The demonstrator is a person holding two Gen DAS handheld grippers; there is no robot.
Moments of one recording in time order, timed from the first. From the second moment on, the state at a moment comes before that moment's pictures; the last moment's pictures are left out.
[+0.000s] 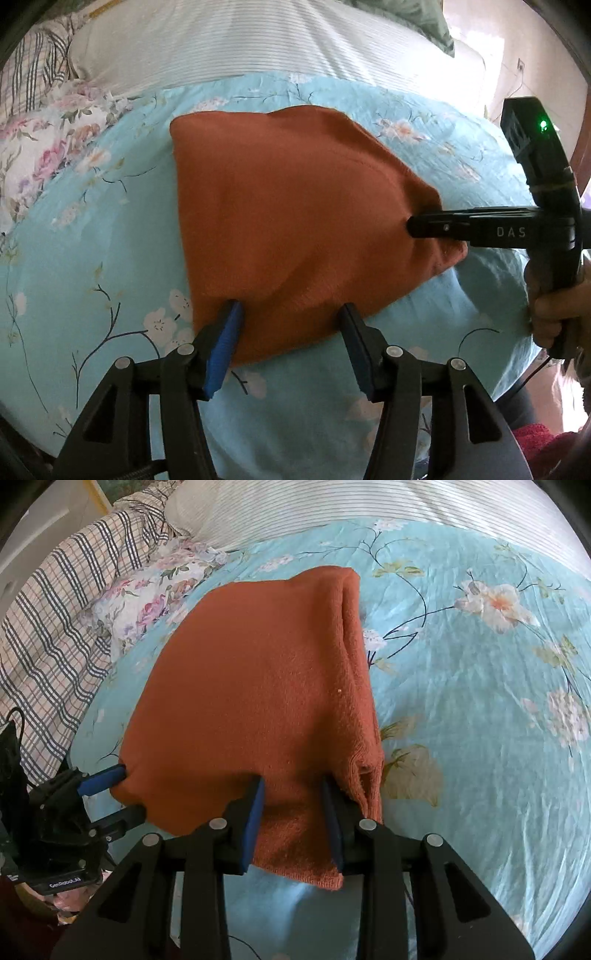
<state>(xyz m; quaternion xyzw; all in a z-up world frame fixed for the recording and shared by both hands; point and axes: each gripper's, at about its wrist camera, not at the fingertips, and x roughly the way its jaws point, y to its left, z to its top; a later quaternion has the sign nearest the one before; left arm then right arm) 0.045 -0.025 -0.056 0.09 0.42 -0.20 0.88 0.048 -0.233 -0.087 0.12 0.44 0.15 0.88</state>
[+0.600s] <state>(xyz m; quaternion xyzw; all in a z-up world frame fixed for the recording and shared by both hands) 0.043 0.008 -0.043 0.00 0.45 -0.18 0.88 0.014 -0.247 -0.068 0.15 0.45 0.11 0.88</state>
